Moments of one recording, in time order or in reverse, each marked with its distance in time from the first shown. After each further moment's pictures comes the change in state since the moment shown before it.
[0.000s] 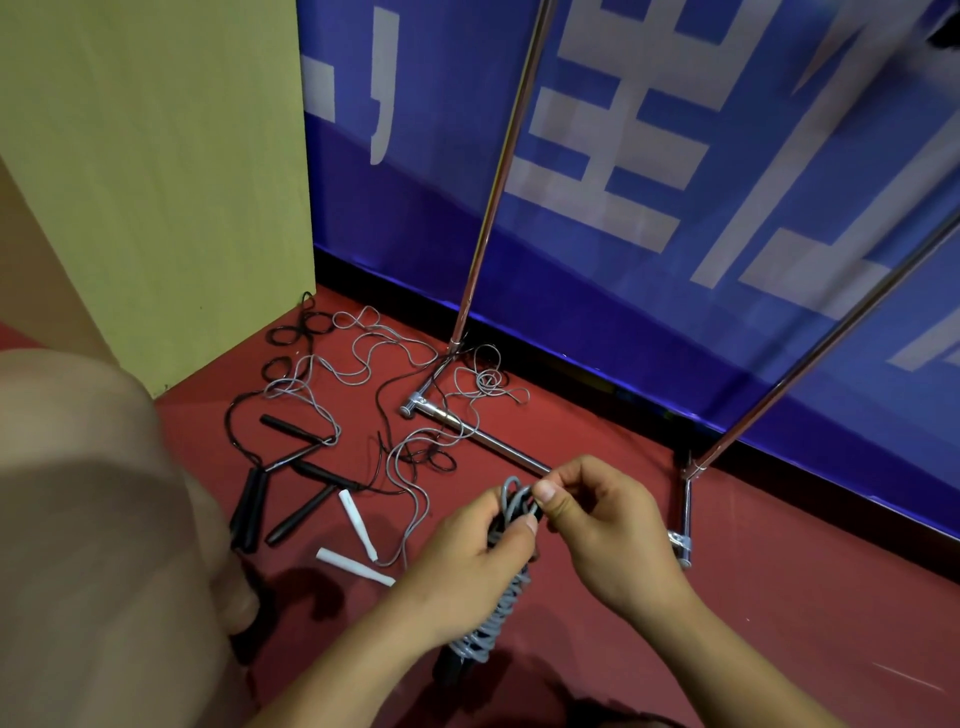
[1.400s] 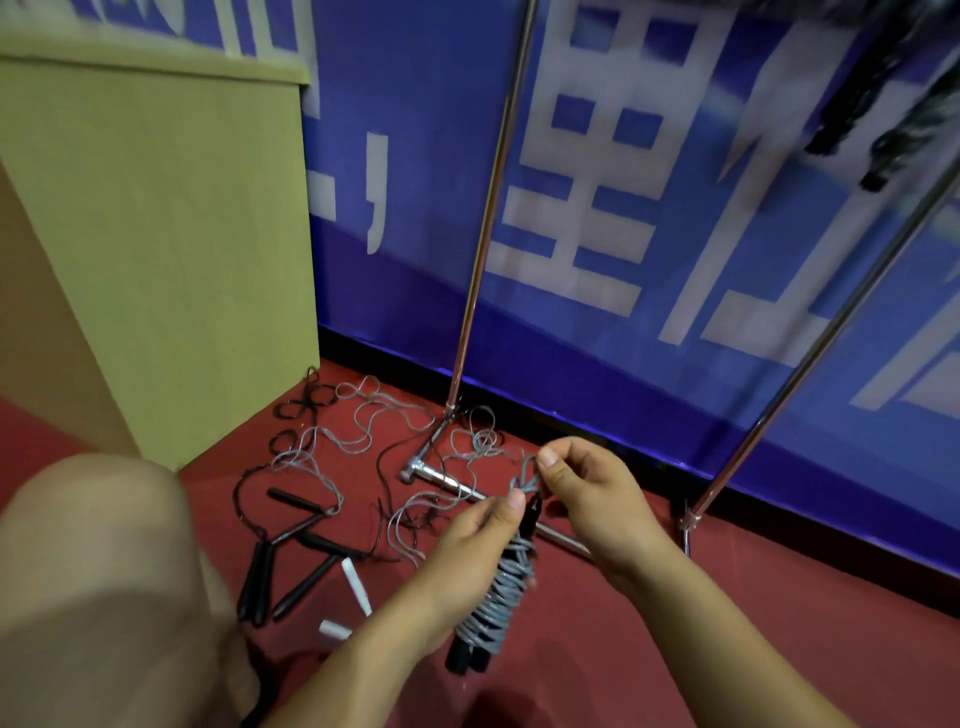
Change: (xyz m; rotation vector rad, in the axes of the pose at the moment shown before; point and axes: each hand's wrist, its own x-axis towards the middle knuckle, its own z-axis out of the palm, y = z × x) left_hand 0.020 0.053 0.001 -0.297 -0.015 -0.060; right_hand 0.042 -0.045 -0.030 0.402 -0.047 0.063
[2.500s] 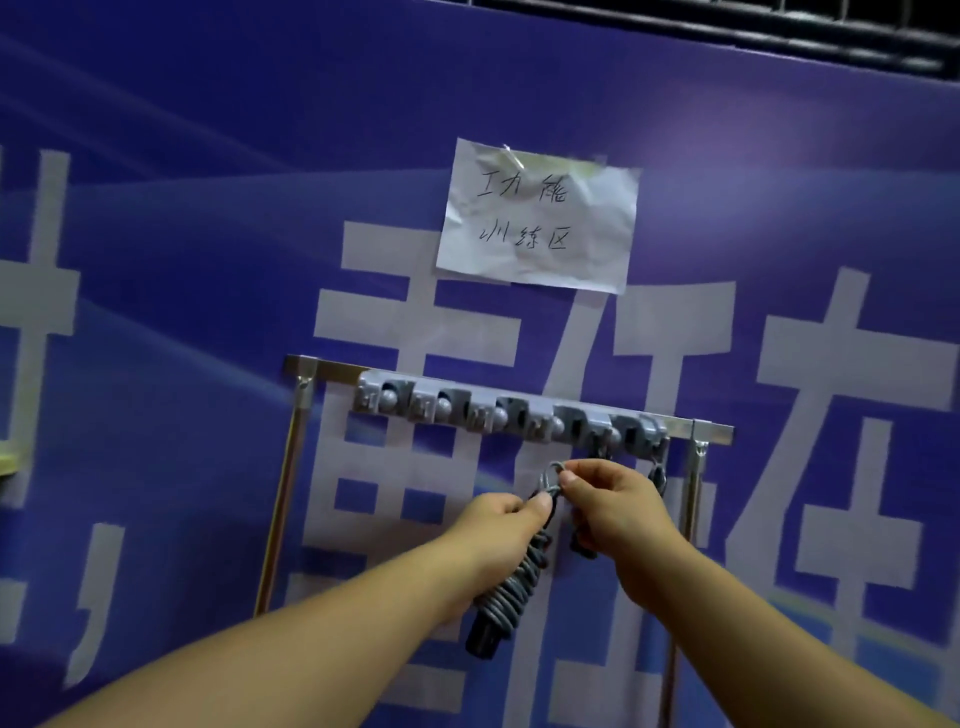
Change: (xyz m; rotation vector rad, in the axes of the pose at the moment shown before) left_hand 0.278 0.381 0.120 0.313 -0.209 0.354; right_hand 0.203 -0.300 -0.225 -0.114 0.575 -0.275
